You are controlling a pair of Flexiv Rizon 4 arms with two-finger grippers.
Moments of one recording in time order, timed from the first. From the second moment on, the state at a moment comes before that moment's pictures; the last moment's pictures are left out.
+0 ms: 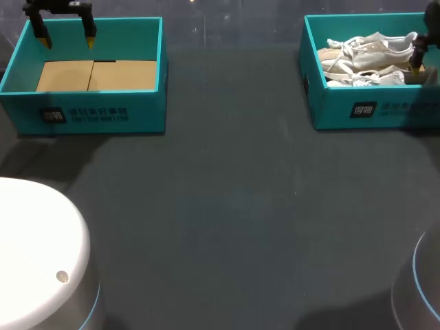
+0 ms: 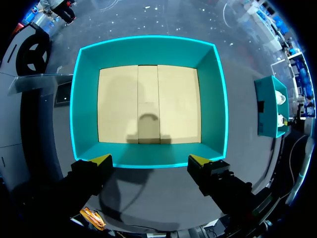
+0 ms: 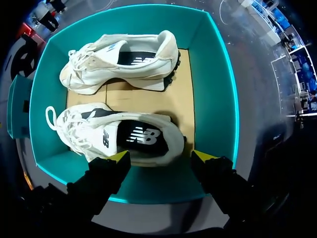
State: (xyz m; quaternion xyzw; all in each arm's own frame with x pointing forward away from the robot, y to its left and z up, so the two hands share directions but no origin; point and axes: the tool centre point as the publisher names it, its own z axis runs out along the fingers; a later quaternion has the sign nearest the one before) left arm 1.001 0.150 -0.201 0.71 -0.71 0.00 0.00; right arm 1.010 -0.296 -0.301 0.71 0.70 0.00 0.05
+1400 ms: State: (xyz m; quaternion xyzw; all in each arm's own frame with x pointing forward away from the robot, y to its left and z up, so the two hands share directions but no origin) left arm 1.001 0.150 -0.201 0.71 -0.71 0.00 0.00; right arm 1.020 -0.318 -0.345 0.71 0.71 0.01 0.05
